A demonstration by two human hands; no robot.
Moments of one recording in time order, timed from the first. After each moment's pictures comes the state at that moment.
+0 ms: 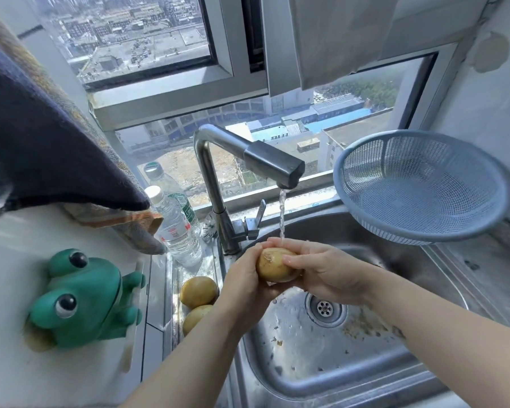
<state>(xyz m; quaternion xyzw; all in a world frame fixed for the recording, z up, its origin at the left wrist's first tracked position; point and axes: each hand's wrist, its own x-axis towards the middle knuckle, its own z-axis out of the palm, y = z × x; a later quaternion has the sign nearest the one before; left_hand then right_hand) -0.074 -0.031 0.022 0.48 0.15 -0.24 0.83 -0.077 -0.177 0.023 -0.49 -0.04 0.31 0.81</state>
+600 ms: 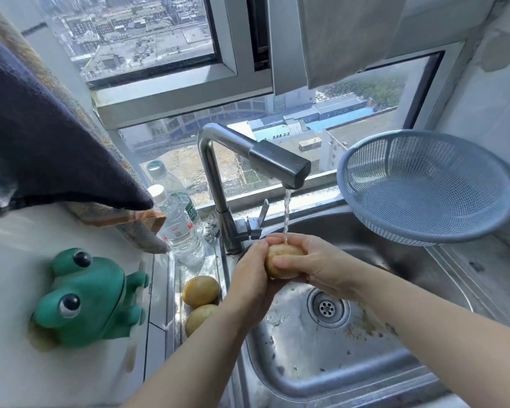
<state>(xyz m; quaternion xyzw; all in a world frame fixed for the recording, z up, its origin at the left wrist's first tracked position) -0.071 -0.037 0.024 0.55 0.14 -0.20 0.80 -0.067 -0.167 0.019 -0.61 0.00 0.26 0.75</state>
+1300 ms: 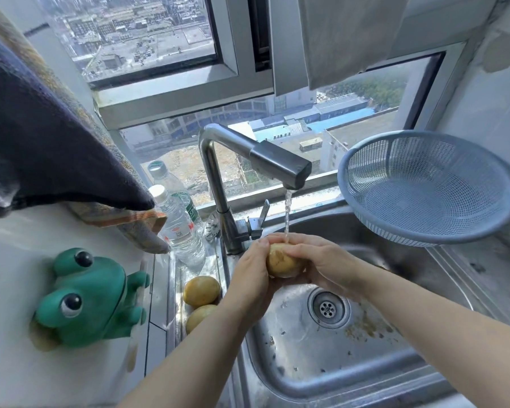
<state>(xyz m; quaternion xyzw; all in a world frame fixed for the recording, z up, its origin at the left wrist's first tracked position) -0.073 -0.036 0.029 0.57 0.12 -0.18 0.79 -0.069 -0.173 0.024 -0.59 -0.03 0.27 0.76</state>
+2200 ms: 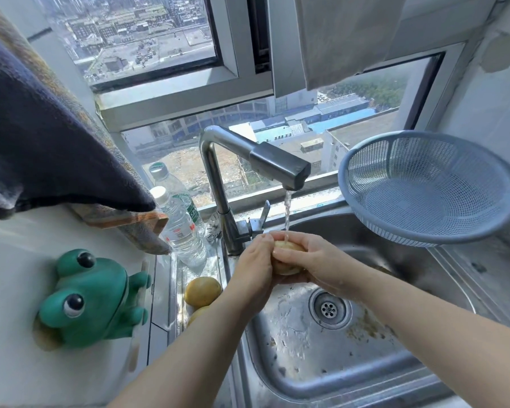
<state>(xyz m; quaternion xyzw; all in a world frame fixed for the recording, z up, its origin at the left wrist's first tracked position) -0.067 -0.037 0.035 0.58 0.10 -0.21 0.78 -0.069 -0.167 0.026 -0.62 -0.01 0.24 0.75</state>
